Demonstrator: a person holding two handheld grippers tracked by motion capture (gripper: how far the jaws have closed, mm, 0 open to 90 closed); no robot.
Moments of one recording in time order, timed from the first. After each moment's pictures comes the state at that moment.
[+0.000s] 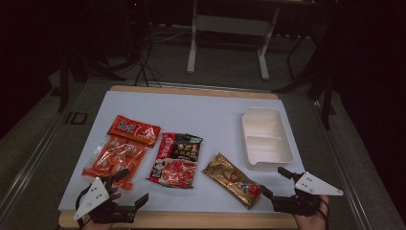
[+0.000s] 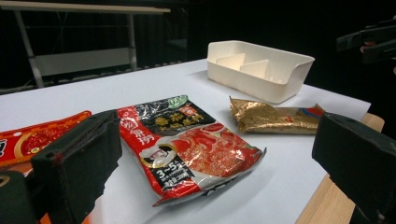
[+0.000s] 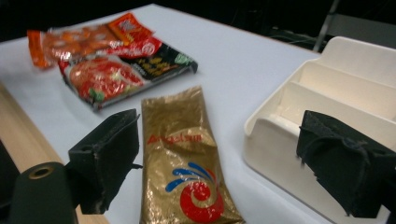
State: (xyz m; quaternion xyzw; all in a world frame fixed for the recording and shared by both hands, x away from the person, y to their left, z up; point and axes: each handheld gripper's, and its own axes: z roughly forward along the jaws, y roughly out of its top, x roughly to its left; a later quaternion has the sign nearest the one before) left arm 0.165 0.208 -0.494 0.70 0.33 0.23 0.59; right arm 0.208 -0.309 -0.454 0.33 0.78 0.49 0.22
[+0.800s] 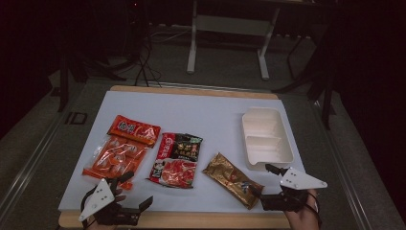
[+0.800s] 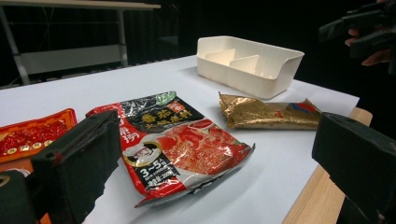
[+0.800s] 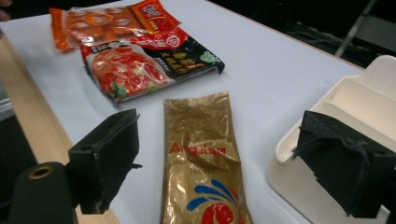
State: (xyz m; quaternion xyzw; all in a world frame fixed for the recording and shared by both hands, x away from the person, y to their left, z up) left arm 0.164 0.199 -0.498 0.70 0.32 0.22 0.60; right arm 0.216 -0.278 -0.439 0.29 0.81 0.47 0.21
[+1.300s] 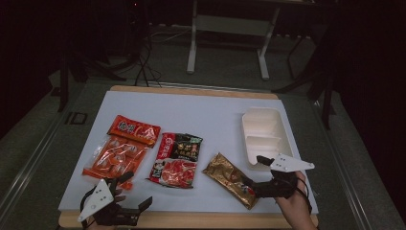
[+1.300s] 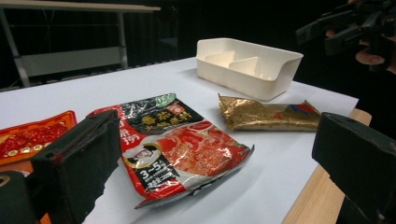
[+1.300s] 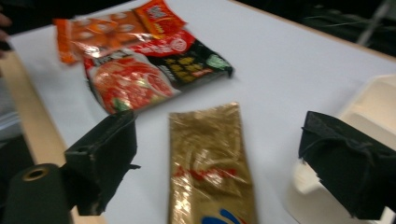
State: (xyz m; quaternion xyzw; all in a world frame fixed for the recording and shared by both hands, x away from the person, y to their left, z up) left arm 0.163 0.200 -0.497 0.70 0.32 0.22 0.60; right arm 0.249 -0.259 -0.435 0.30 0.82 0.47 0.16
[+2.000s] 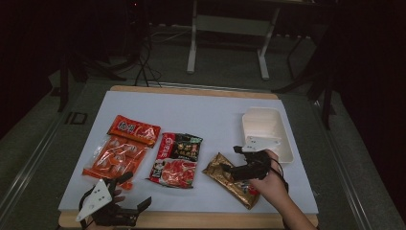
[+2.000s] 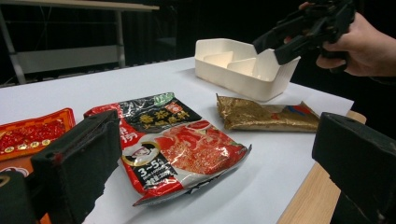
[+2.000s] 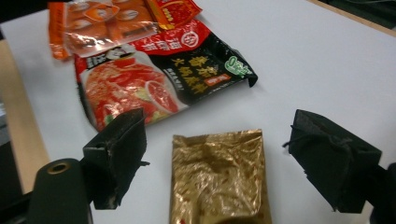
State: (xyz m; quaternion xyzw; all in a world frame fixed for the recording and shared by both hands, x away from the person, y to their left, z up) left arm 0.162 0.203 -0.497 0.70 0.32 0.21 0.60; right arm 0.299 -0.203 -0.443 0.29 0.85 0.43 0.12
